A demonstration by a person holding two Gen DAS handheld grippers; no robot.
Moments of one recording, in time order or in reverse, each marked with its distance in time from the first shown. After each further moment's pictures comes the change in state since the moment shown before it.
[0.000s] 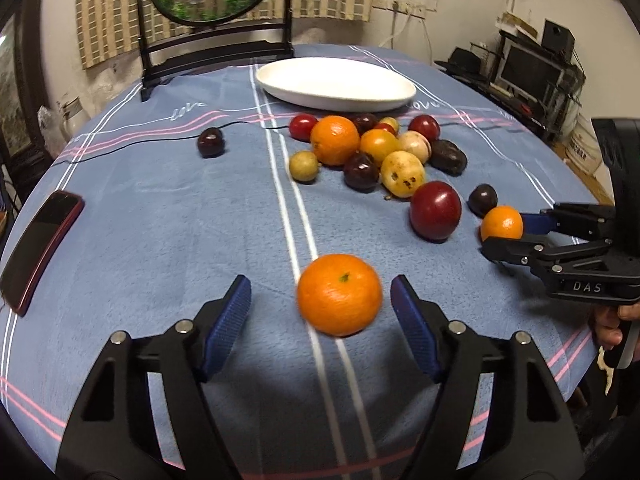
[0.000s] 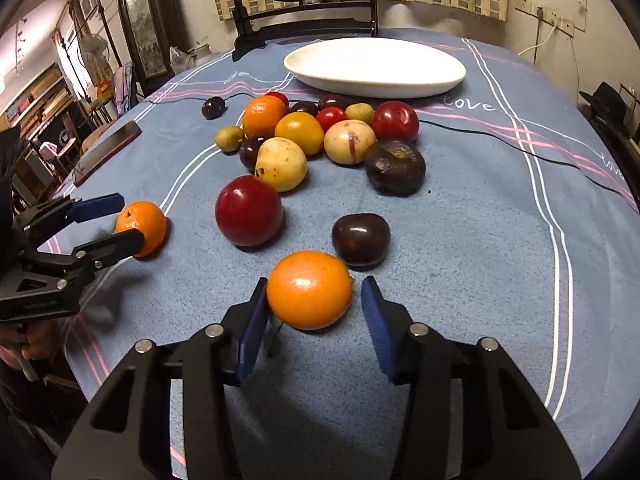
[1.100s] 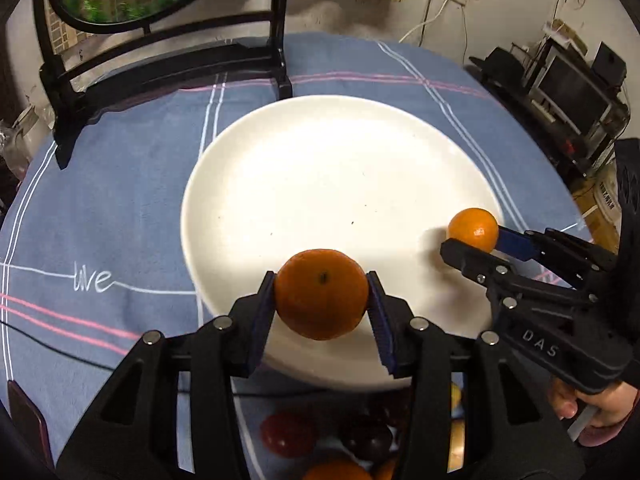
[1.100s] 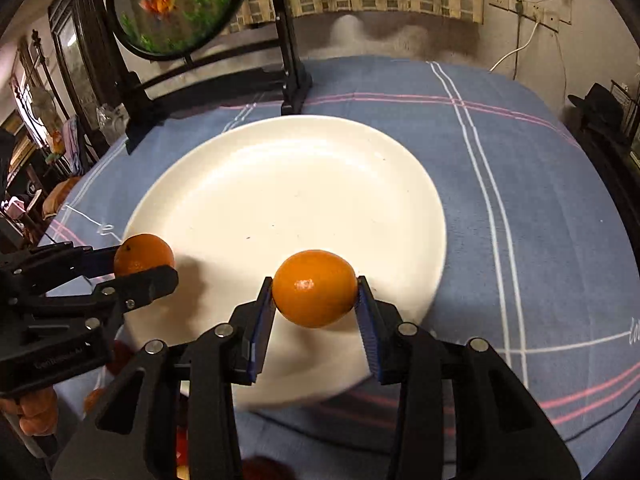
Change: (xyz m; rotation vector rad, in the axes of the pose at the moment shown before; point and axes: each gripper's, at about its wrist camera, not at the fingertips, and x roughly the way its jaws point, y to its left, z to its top) left arm 0.177 0.013 0.233 -0.083 0.155 -0.011; right arm 0.118 -0.115 0.216 0.129 -0.038 -0.082
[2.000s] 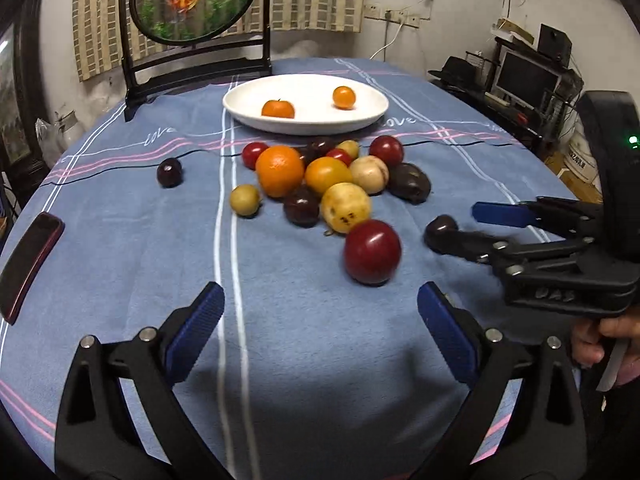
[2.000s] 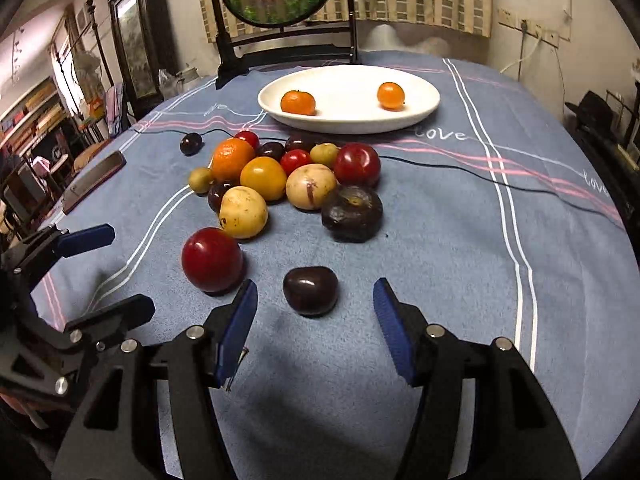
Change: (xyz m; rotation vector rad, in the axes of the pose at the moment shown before) left arm -0.144 -0.048 -0.256 0.069 -0.211 0.007; right arm -0.138 0.055 -0.202 -0.112 -0.042 0.049
